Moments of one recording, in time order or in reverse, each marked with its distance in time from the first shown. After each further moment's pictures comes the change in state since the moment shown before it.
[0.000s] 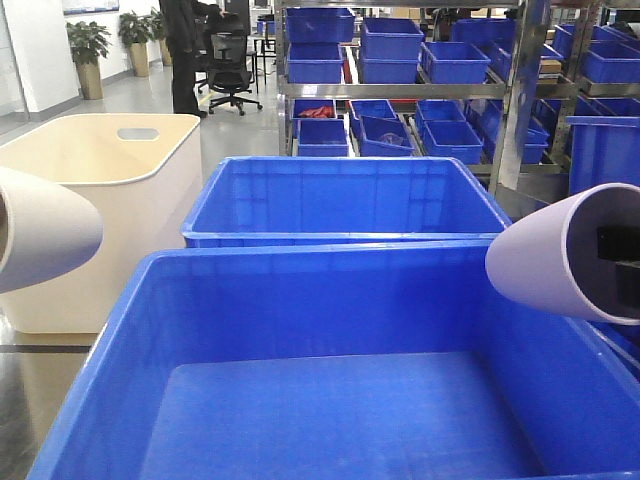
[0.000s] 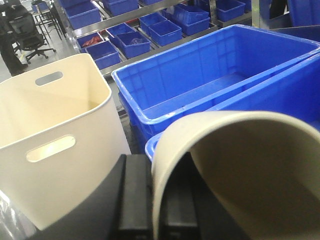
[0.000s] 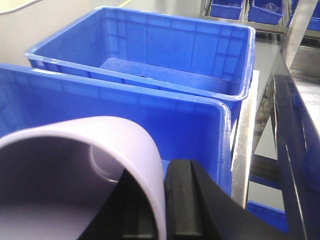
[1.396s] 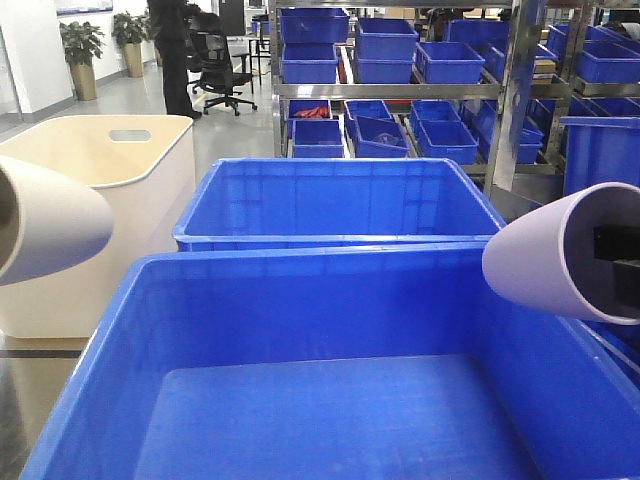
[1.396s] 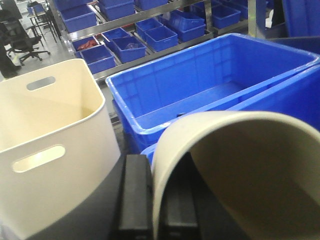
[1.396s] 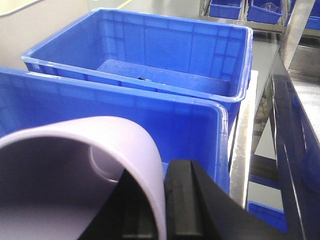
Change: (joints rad) left arm 0.000 0.032 0.000 -0.059 -0.031 0.002; right arm 0.000 0.005 0.000 0.015 -0.004 0.000
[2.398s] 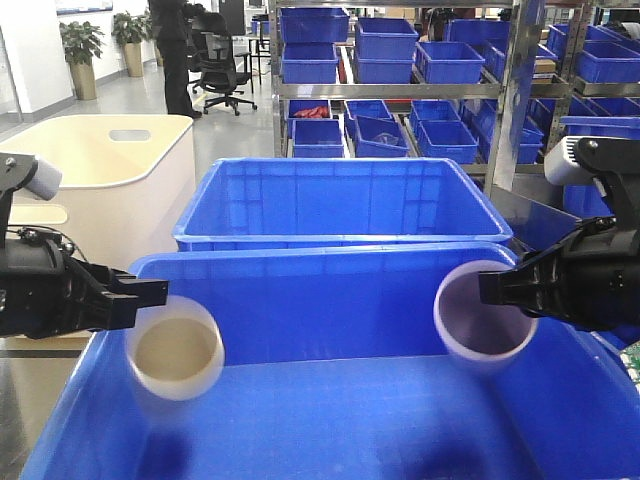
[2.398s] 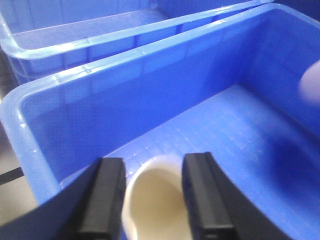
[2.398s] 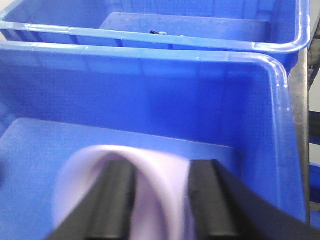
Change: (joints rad) left arm 0.000 0.354 0.001 -0.437 0.080 0.233; right arm 0.000 0.277 0.001 0.125 -0.099 -0.003
